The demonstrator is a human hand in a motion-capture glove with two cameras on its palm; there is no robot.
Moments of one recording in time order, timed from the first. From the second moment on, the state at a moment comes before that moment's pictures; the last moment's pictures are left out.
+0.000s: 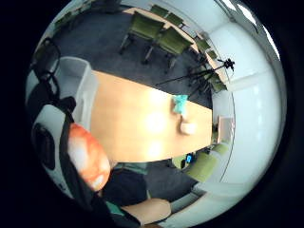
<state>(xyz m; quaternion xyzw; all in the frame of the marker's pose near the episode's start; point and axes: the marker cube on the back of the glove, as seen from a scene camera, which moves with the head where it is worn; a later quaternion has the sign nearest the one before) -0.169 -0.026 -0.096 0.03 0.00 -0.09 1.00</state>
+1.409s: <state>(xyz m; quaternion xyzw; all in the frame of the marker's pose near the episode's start) -0.151 -0.049 -0.049 -0.02 0.02 -0.18 0.98</state>
